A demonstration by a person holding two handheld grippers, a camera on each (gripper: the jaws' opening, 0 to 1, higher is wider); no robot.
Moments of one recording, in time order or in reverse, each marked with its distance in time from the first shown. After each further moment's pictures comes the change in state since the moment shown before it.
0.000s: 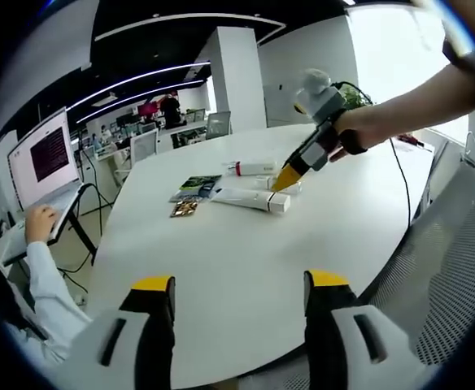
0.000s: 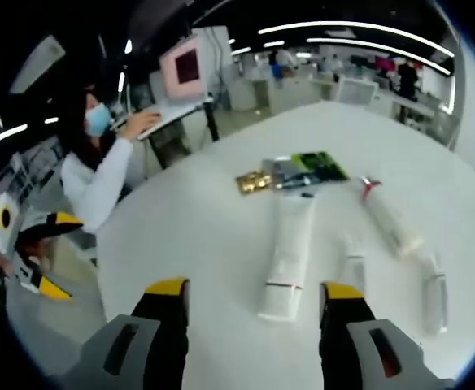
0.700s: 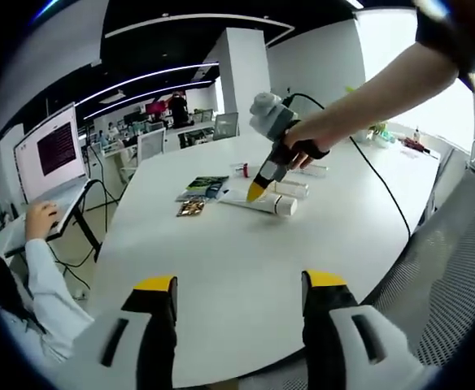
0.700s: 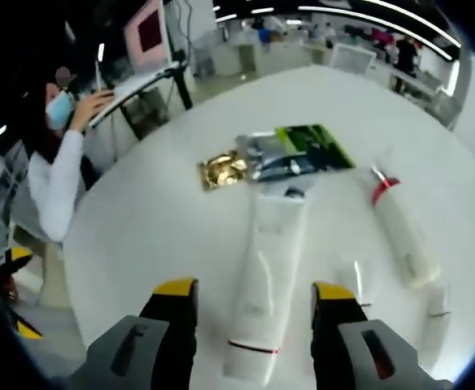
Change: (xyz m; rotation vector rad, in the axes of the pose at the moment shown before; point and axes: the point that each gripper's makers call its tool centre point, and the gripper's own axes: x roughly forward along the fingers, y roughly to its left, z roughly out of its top) left arm -0.001 0.008 0.001 -0.040 -0.015 0.035; right arm 0.071 -0.036 0.019 0.026 0.205 -0.079
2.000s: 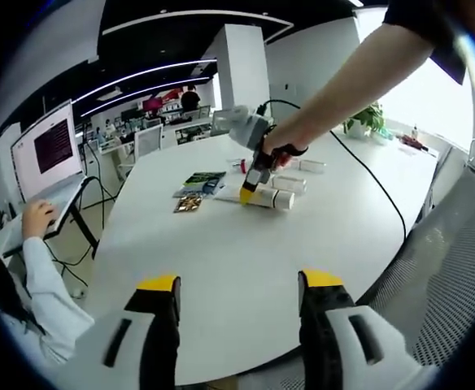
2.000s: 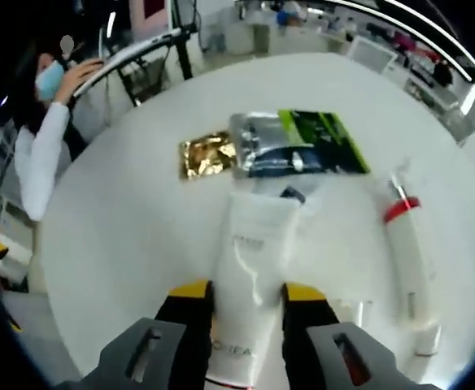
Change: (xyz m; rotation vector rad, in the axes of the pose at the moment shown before) left arm 0.001 -0.003 -0.005 0.008 0.027 -0.019; right arm 0.023 -0.013 0.000 -0.106 0.086 -0.025
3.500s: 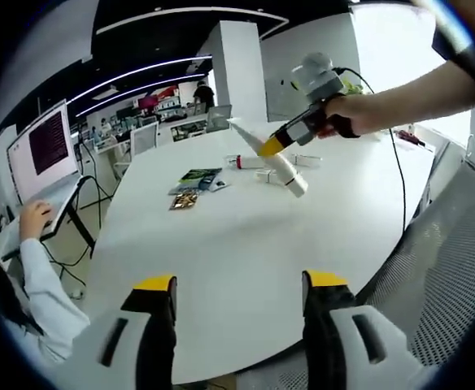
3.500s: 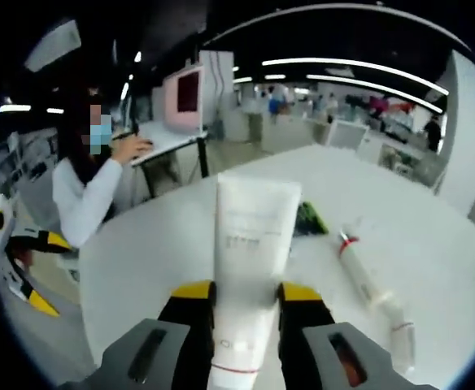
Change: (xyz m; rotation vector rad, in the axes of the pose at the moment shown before) left arm 0.000 -0.007 -0.003 0.011 0.029 -0.031; right arm -0.141 0.032 0.006 -0.001 -0.532 -0.030
